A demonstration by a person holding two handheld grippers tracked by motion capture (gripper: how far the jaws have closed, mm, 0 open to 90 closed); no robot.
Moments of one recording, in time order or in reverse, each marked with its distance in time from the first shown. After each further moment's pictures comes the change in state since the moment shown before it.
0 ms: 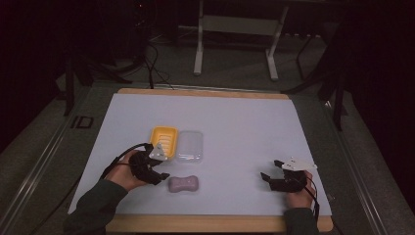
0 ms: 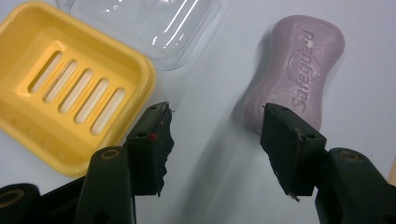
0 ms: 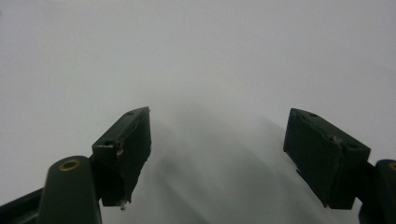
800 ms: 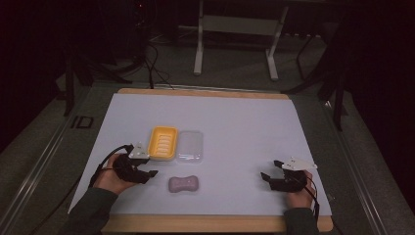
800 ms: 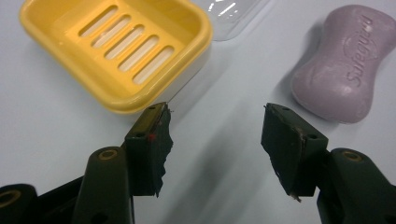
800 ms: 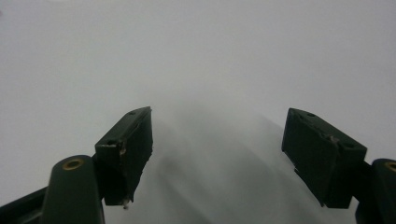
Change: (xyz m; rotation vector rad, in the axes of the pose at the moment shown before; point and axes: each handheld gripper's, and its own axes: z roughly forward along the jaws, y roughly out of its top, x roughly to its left) left arm 0.014 -0.046 -0.005 -0.099 0.062 -0.178; right arm 0.000 0.000 0.000 0.002 0.004 0.006
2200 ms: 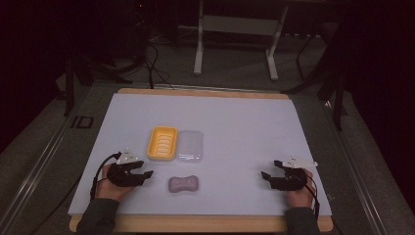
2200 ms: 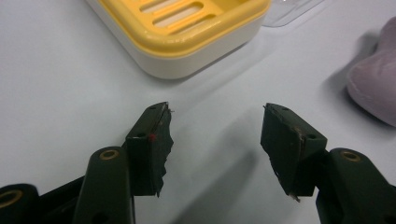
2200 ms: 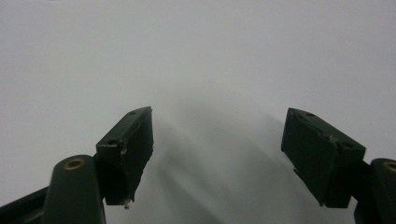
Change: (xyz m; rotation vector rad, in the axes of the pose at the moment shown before) left arm 0.010 -0.047 0.017 -0.143 0.037 -0.198; right arm -0.005 0.001 0.002 0.017 0.018 0.041
